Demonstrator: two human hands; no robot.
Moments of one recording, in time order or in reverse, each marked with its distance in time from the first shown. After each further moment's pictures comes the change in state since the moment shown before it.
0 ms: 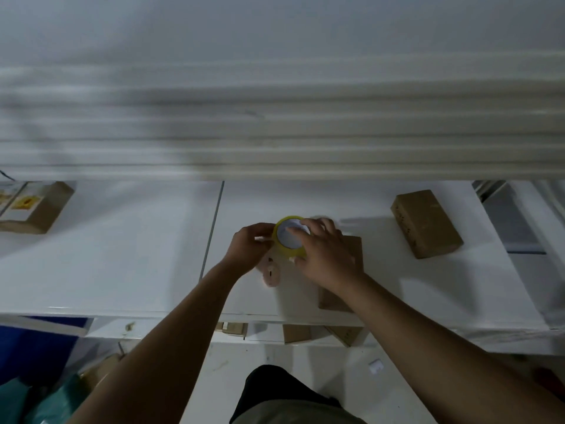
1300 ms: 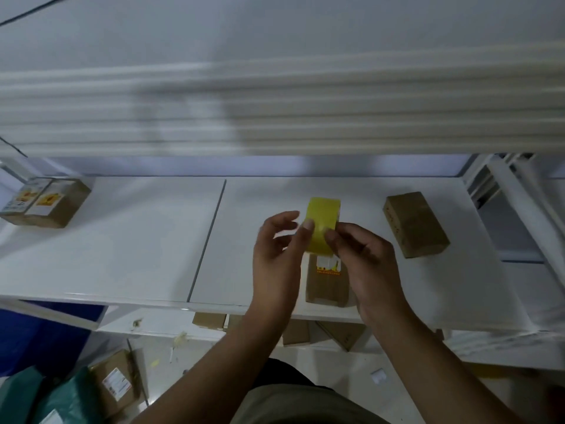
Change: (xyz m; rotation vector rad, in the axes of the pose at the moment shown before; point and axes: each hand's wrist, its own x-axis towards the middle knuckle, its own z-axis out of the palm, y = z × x) left_hand -0.148 0.157 0.057 -0.644 0.337 0.126; right_hand -0.102 -0.006 -0.099 1.269 0.353 0.304
